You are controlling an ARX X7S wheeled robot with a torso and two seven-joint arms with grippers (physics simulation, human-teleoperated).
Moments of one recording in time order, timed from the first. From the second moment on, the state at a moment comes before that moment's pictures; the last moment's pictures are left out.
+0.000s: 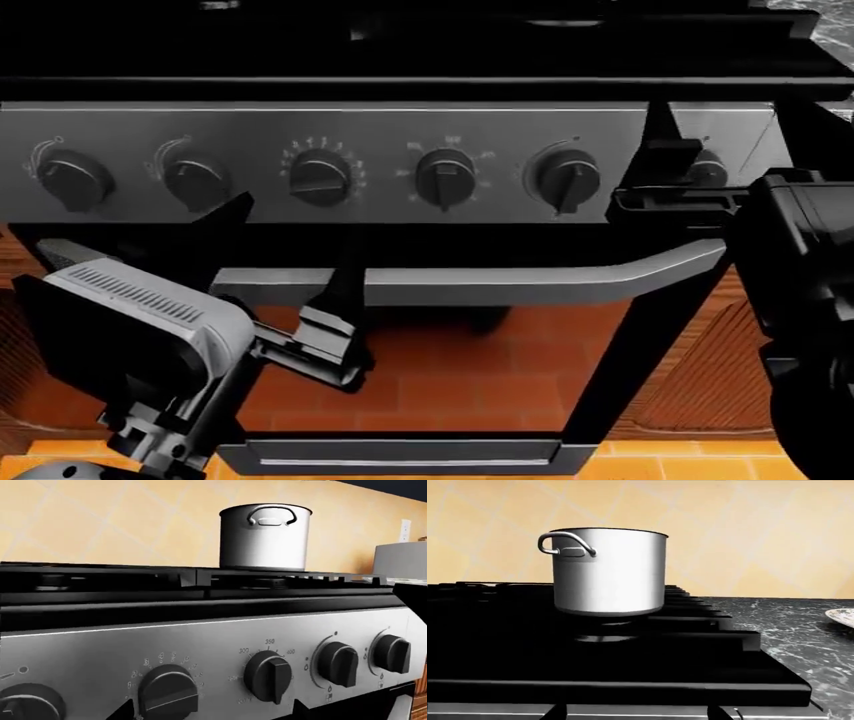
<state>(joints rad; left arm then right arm) -0.38 -0.56 0.15 0.94 -0.94 -0.69 -0.46 0.82 0.86 -0.24 -0.77 1.32 0.69 0.96</state>
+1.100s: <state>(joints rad) -0.38 -0.57 0.18 0.97 -0.96 -0.66 -0.48 0.76 0.99 -0.13 -0.83 1.44 0.65 0.99</state>
